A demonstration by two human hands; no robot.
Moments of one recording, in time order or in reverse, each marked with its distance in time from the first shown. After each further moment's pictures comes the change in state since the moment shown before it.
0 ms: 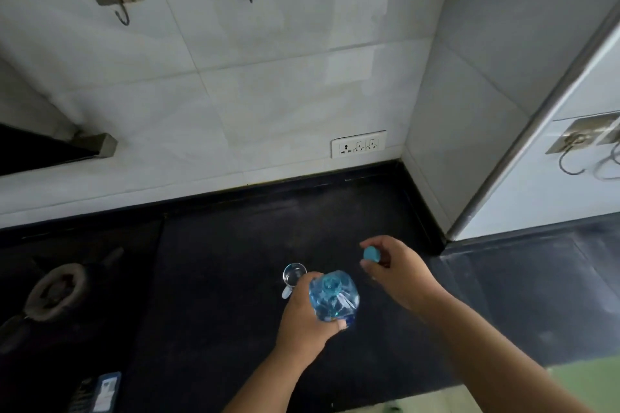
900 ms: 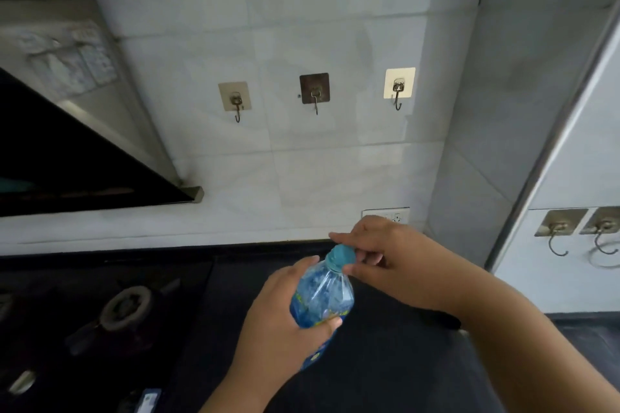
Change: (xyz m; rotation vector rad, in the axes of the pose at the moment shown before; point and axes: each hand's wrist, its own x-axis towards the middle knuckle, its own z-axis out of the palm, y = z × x) left_hand -0.120 0.127 -0.120 0.167 0.412 0.526; right_hand -0.109 -0.224 -0.112 -0.377 -0.210 -0.749
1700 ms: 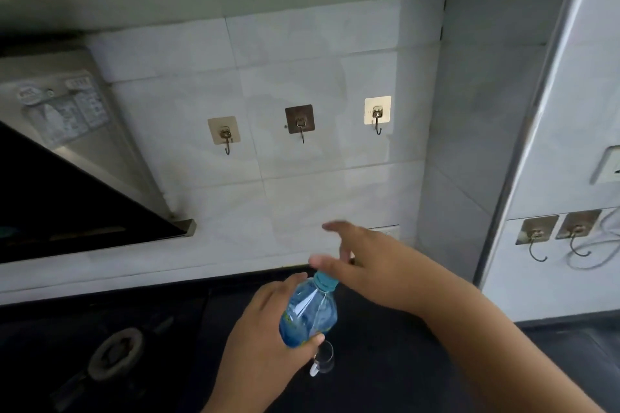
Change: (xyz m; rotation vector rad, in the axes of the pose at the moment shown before) left_hand 0.016 -0.002 -0.029 0.268 -0.084 0.132; right_hand 0.015 -0.024 -0.005 -0.064 0.049 0.143
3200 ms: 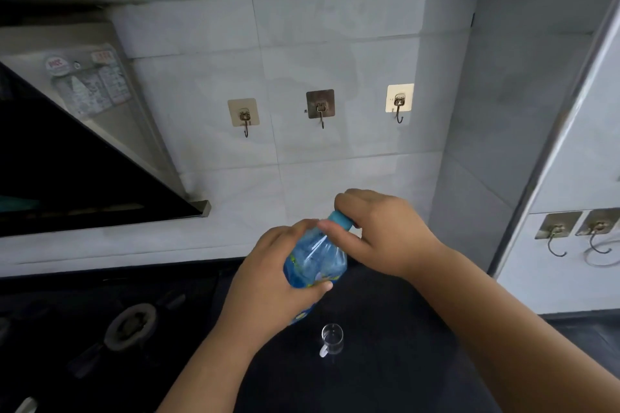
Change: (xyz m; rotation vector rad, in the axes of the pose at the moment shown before) left_hand 0.033 -0.001 -0.046 -0.079 0.077 0.049; right_hand 0.039 -0.011 0.016 -0.247 0.478 -0.355
